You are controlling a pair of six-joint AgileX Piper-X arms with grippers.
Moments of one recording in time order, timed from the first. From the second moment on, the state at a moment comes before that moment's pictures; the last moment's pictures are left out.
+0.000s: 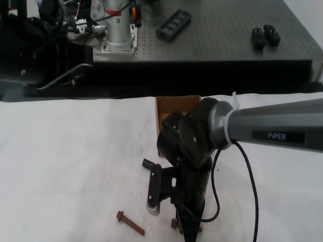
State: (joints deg) left arm -14.7 66.0 -62.4 37.7 8.0 -9.3; right arm 32.9 111.0 -70.3 54.6 -1.8 -46.2
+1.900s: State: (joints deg) left arm -28.5 122.2 -99.3 58.2 2.5 52.4; right arm 4.9 56.6 -42.8 56.1 -15.1 -15.7
